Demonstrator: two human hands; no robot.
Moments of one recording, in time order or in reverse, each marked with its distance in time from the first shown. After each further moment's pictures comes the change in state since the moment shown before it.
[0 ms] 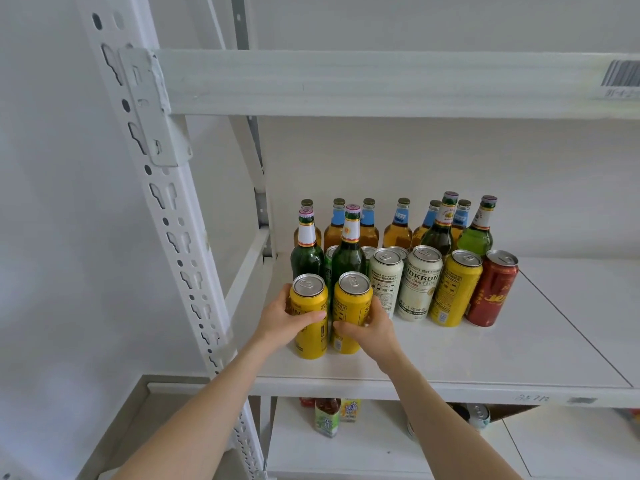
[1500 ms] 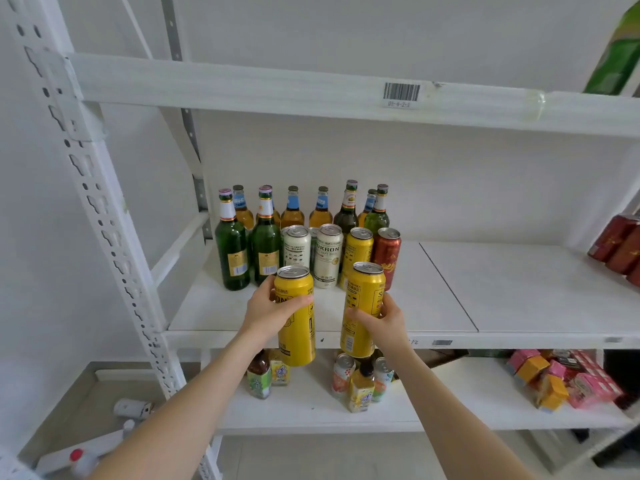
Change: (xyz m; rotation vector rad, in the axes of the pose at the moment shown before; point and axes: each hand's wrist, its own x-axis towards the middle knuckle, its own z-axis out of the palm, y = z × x) left_hand -0.109 0.079 0.140 -0.128 0.076 0.016; right_hand -0.117 0.008 -0.185 0.046 0.196 0.017
